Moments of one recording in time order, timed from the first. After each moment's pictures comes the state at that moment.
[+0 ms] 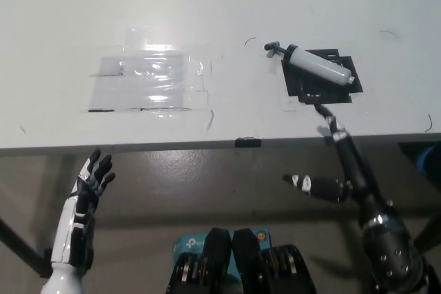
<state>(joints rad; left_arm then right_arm) 0.03 0.10 0.04 -0.07 -0.01 -0.24 -0.05 -0.25 0.00 -0.02 0.15 -0.48 -0.13 0.07</state>
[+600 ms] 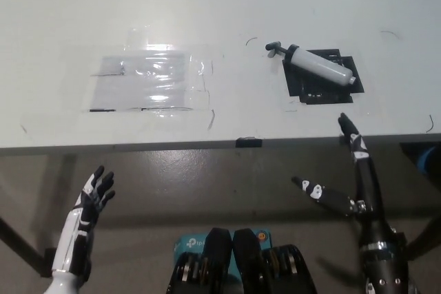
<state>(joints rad) 0.05 0.14 0.03 0.02 0.00 -0.24 -0.07 -0.20 0.05 -0.06 0.26 -0.28 -0.38 -0.09</state>
